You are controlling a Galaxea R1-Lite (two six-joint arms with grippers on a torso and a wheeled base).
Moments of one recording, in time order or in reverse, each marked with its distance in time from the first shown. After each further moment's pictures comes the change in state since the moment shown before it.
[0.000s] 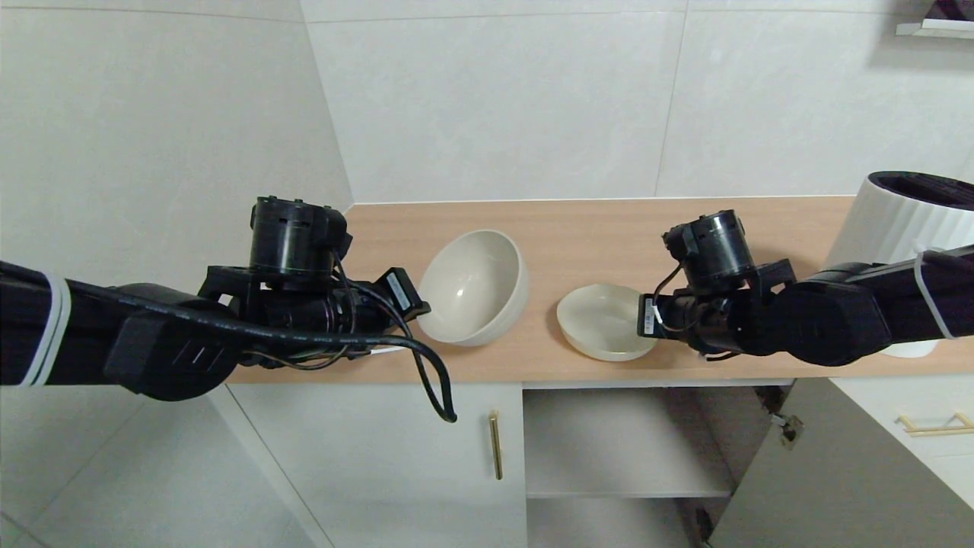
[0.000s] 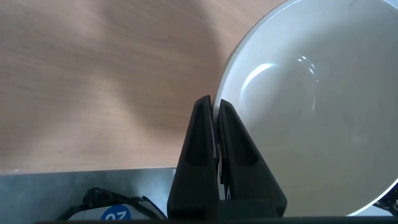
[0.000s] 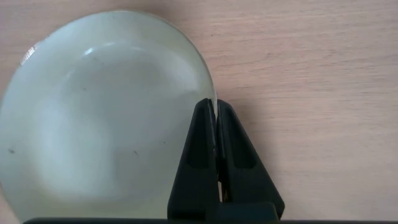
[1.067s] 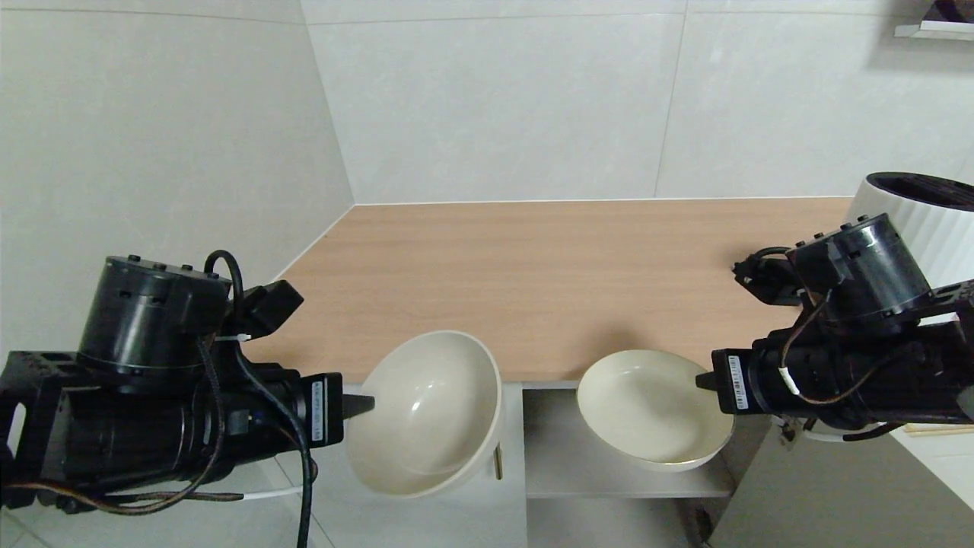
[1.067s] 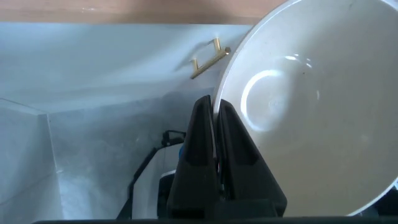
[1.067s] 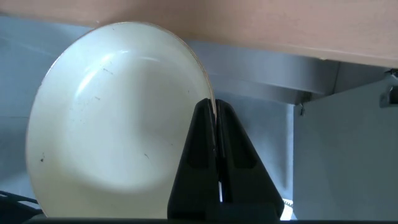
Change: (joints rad) left arm -0.049 -0.362 0.300 0.238 -0.006 0.343; right arm 0.059 -0.383 0.273 0.241 0.239 0.000
